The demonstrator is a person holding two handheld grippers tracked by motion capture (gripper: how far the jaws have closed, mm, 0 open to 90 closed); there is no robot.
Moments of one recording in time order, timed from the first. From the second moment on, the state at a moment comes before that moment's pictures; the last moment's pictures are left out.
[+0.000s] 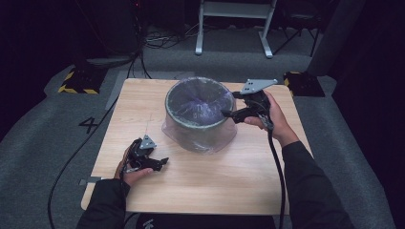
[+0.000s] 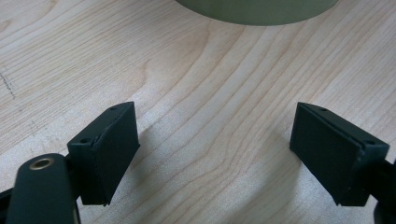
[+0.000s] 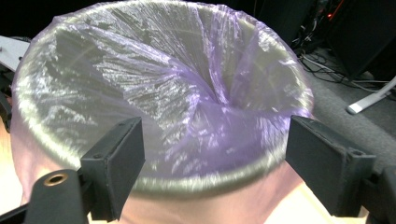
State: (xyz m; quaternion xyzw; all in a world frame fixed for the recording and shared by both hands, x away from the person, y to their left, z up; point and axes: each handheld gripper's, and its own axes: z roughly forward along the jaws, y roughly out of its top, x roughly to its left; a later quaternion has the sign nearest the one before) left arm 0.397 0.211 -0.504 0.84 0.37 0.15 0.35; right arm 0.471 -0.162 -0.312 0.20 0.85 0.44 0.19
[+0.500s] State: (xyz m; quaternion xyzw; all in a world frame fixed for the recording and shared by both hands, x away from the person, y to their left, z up) left arm 0.397 0.211 -0.504 0.84 0.37 0.15 0.35; right arm 0.449 -0.186 -0.319 0.20 0.85 0.44 0.20
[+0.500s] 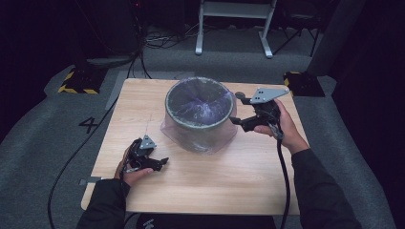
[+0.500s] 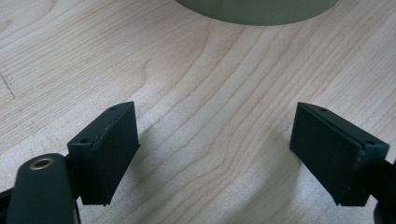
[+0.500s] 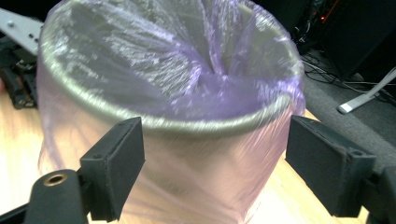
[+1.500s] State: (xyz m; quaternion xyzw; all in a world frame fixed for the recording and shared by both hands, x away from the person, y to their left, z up) left arm 0.396 0.211 -0.504 0.84 0.37 0.15 0.35; right arm 0.416 -0.206 -0.367 0.18 0.89 0.37 0.21
